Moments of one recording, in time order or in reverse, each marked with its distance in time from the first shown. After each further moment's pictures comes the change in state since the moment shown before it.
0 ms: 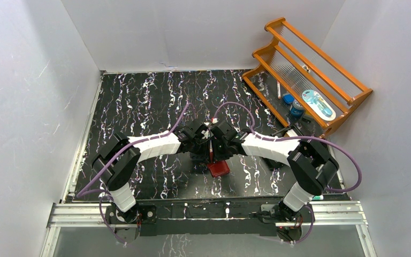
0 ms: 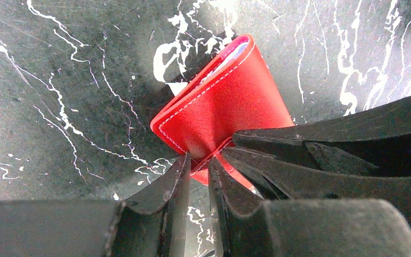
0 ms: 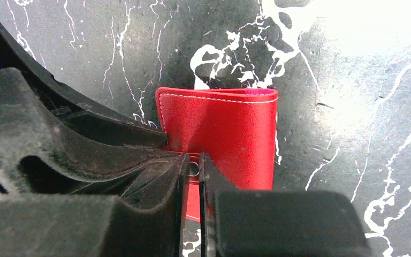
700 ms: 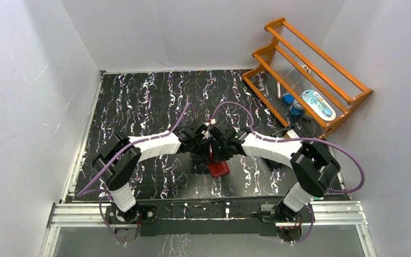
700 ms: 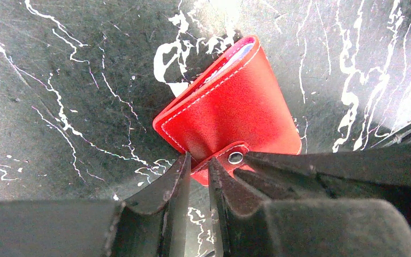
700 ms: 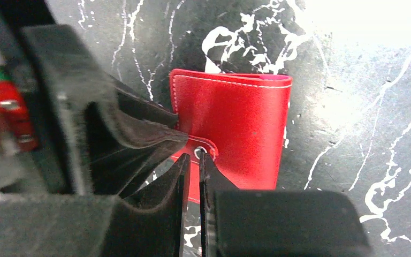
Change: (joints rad) left arm 0.000 0.005 0.001 0.000 0.000 0.000; right arm 0.023 -0.019 0.026 -0.075 0.005 -0.011
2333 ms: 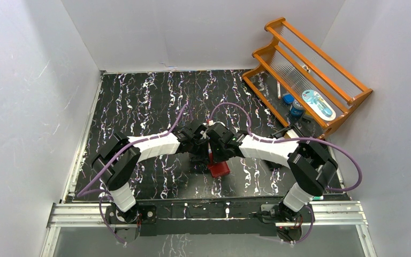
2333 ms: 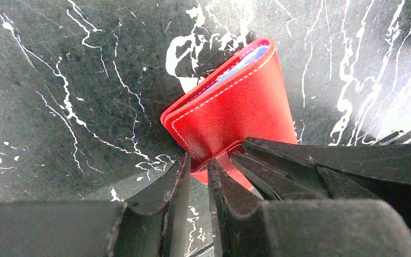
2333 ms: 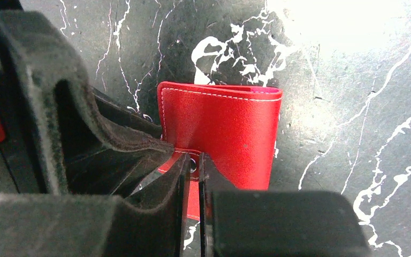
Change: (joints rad) left arm 0.010 -0.004 -0.016 0.002 0.015 -0.075; right arm 0.032 0.025 0.003 0.021 0.076 -0.021
